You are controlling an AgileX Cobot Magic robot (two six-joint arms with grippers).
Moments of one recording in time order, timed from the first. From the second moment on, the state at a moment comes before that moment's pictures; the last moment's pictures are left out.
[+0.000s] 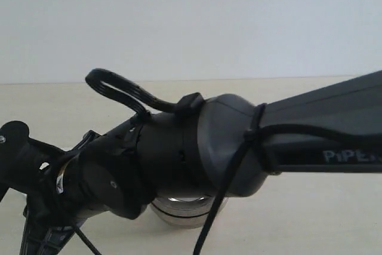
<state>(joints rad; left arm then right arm) -0.07 0.00 0.00 -0.16 0.31 0.09 1.14 1.93 -1.33 0.17 0.22 -0.52</state>
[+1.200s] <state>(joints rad) -0.07 0.00 0.00 -0.16 0.31 0.09 0.97 1.79 -1.30 -0.26 0.65 0.03</state>
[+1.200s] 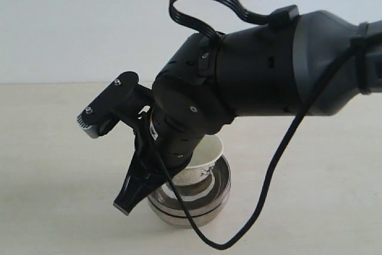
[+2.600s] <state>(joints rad) -0.07 0.00 0.00 -0.16 0.31 0.09 0.97 1.83 -1.20 -0.27 0.57 0.06</state>
